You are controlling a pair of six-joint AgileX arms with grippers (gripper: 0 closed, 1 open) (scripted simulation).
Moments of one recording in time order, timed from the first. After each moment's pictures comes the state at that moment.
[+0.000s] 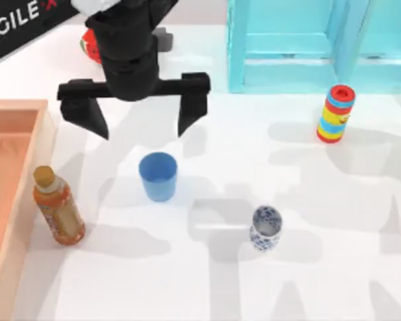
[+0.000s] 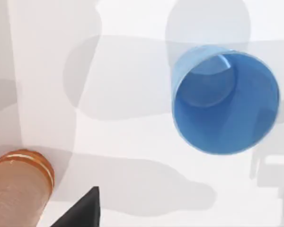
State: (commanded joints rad) left arm -0.52 2.05 1.86 -1.33 0.00 -0.52; right arm 0.00 0.00 0.00 0.00 0.00 0.00
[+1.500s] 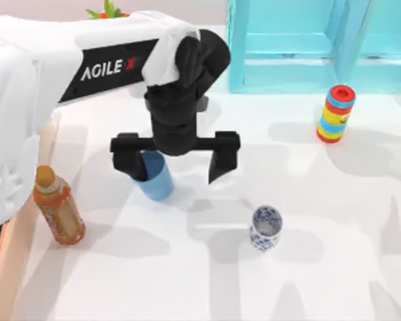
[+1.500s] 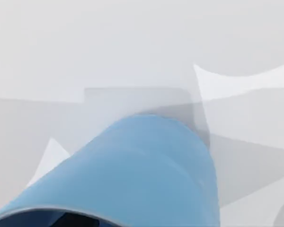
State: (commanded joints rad) left arm -0.59 2.26 1.75 -1.05 0.00 -0.56; right arm 0.00 0.00 0.00 0.00 0.00 0.00
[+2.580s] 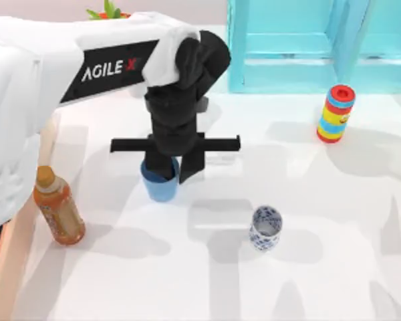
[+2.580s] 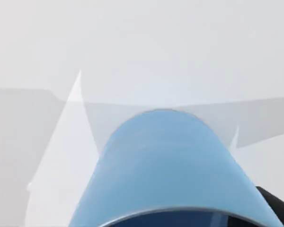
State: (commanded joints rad) left arm -0.59 2.26 1.75 -1.05 0.00 -0.56; right arm 0.00 0.00 0.00 0.00 0.00 0.00
